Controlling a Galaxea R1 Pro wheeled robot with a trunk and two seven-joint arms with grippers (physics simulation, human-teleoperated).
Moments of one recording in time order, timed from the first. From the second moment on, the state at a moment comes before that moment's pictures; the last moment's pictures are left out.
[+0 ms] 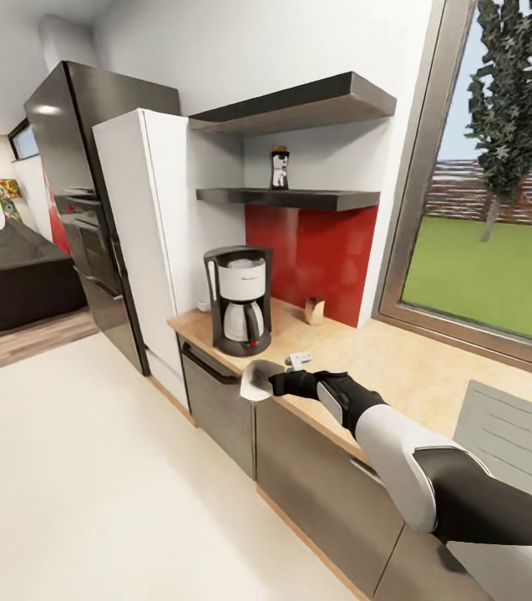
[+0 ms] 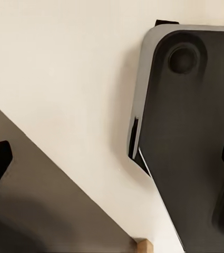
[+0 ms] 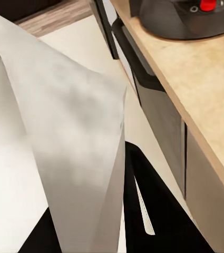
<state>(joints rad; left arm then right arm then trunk) 0.01 0.11 -0.01 -0.14 0.13 0.01 0.02 -1.13 0.17 -0.03 -0.17 0.09 0.21 0.49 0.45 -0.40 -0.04</state>
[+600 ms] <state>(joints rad) 0.01 0.11 -0.01 -0.14 0.13 0.00 0.03 -1.13 0.17 -0.03 -0.17 0.09 0.21 0.49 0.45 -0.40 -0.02</state>
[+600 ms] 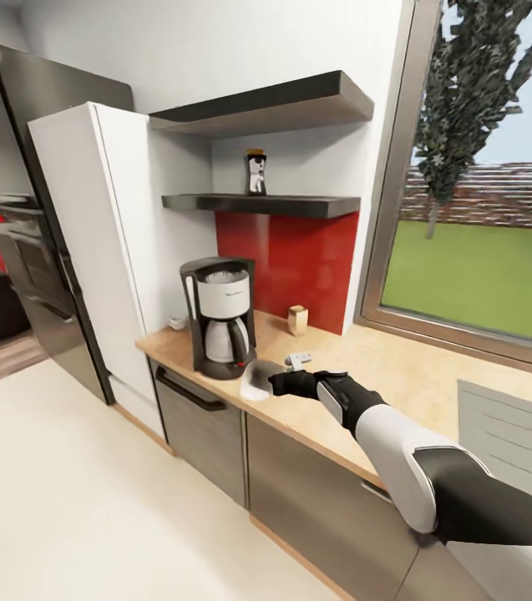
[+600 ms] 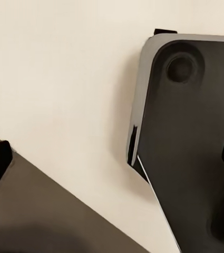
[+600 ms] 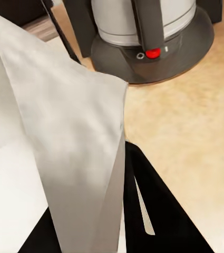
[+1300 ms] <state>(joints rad) 0.01 0.11 -0.01 -0.14 0.13 0.00 0.03 -1.13 0.17 -0.04 -0.17 0.09 0.21 0.49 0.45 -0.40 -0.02</state>
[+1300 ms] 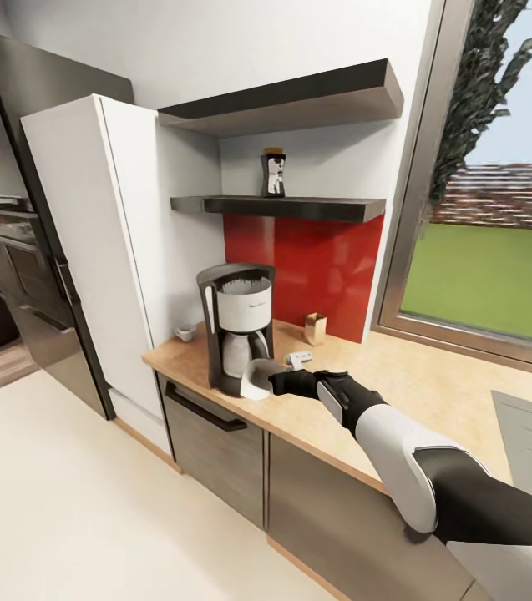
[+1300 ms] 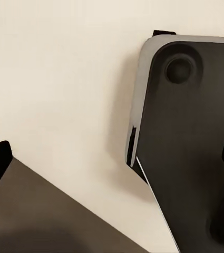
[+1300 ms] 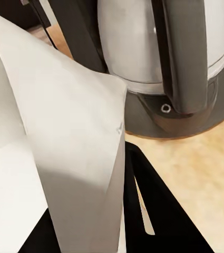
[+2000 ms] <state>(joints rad) 0.01 0.11 -0.01 -0.14 0.13 0.00 0.03 -1.13 0.17 -0.04 -0.17 0.09 0.21 0.48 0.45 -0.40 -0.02</state>
